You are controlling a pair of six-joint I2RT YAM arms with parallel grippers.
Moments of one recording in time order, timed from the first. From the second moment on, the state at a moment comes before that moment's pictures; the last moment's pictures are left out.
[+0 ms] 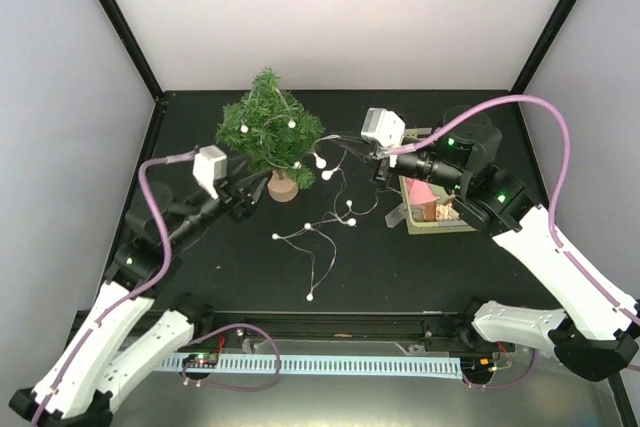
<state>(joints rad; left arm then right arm) -0.47 0.56 0.79 -0.19 0.28 -0.29 0.77 1.12 1.38 -0.30 -0.44 -0.39</state>
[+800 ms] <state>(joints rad) -0.48 0.91 0.97 -0.12 0.68 0.12 0.77 1.07 1.45 -0.35 -0.62 -0.40</state>
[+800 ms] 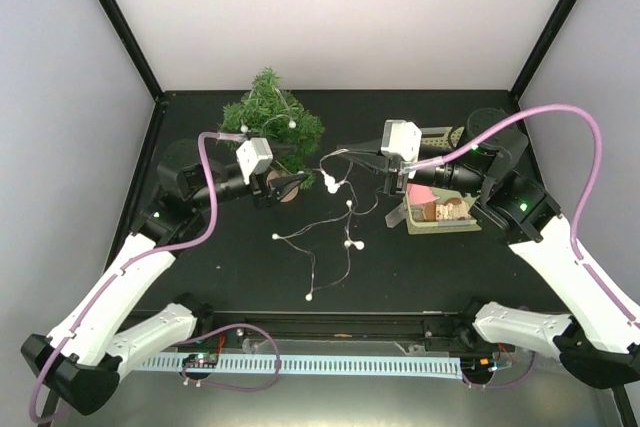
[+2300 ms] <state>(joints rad) -0.14 1.03 1.25 -0.23 0.21 -0.12 0.73 1.67 2.00 -0.32 -0.20 -0.52</state>
